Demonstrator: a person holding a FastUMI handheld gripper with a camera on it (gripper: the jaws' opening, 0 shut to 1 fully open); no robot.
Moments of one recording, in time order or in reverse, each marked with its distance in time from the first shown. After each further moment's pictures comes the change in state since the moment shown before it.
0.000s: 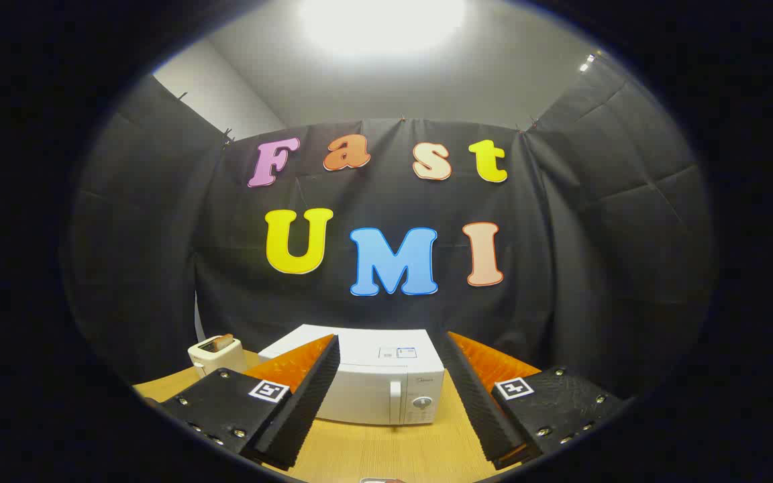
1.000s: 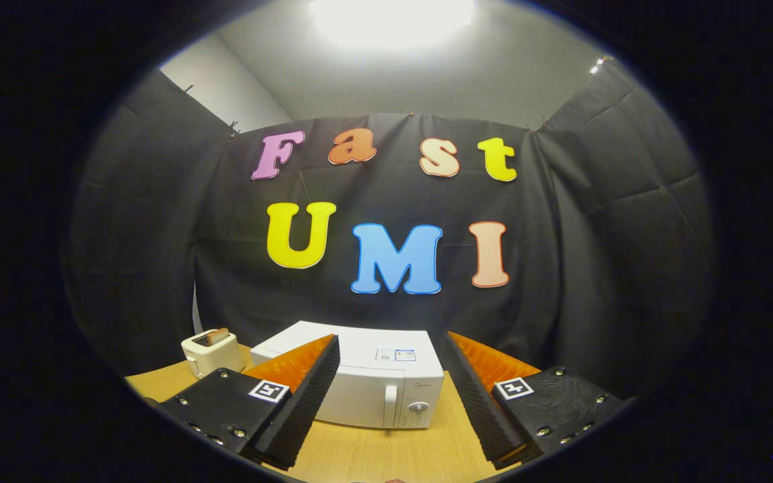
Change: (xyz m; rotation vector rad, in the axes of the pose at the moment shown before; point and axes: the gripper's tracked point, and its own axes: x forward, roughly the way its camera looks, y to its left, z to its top) arm 0.027 -0.006 -0.006 -0.028 0.014 0.023
